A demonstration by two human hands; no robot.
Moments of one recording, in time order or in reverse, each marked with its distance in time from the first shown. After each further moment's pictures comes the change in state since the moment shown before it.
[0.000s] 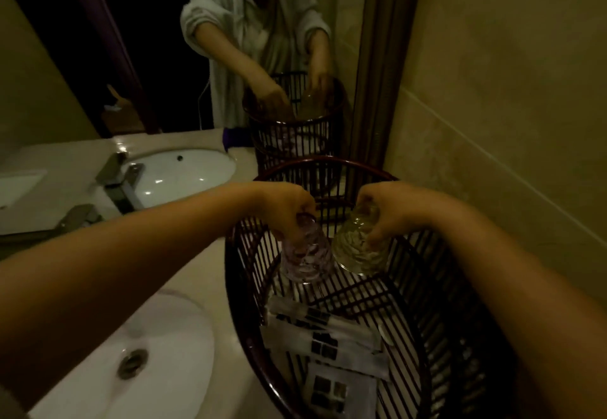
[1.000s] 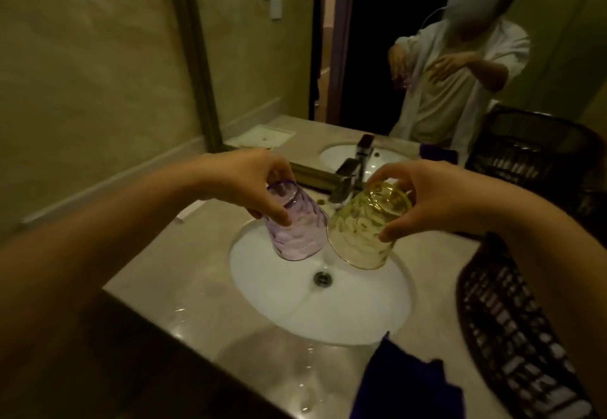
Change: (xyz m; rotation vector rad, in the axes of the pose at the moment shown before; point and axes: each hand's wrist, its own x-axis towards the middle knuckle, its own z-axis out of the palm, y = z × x) left_hand -0.472 -0.135 0.136 -0.505 0.585 -0.470; right_hand -0.137 -0.361 0.072 0.008 -0.037 -0.655
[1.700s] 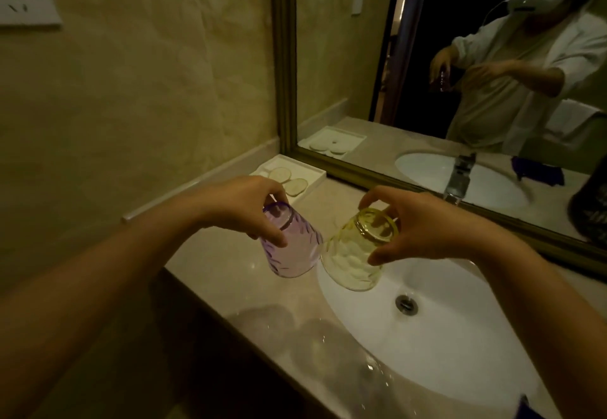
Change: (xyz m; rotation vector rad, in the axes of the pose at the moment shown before) left_hand -0.048 -0.192 -0.071 0.060 0.056 -0.187; right_hand 0.148 -0.119 0.107 0.063 -0.082 -0.171
